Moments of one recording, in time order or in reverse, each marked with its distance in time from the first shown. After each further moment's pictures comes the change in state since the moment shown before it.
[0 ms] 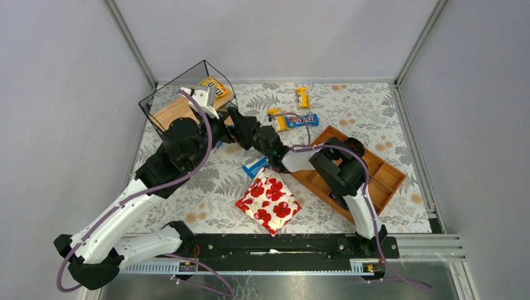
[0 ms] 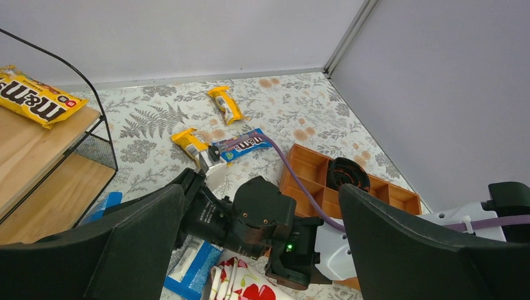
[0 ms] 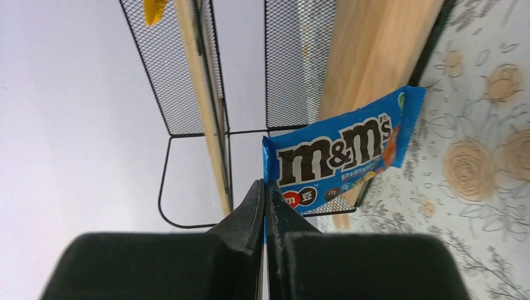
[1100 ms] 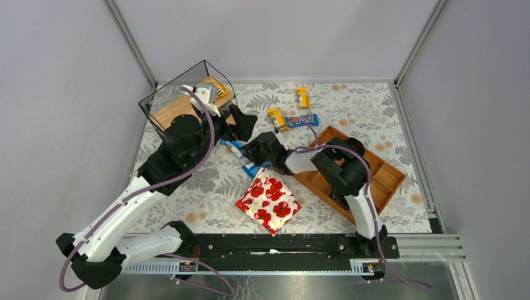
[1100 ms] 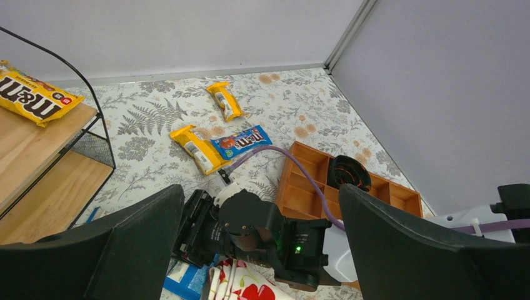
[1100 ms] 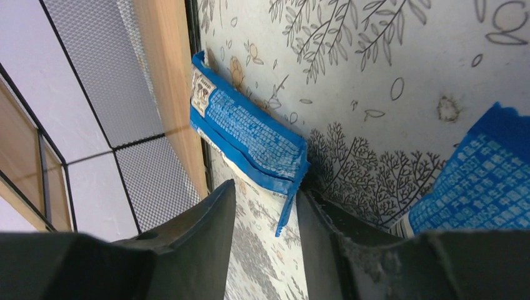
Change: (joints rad) left arm 0.027 0.020 0.005 0.003 0.034 -0.008; right arm -0.015 -0.019 -0.061 -0.381 0.019 -0.087
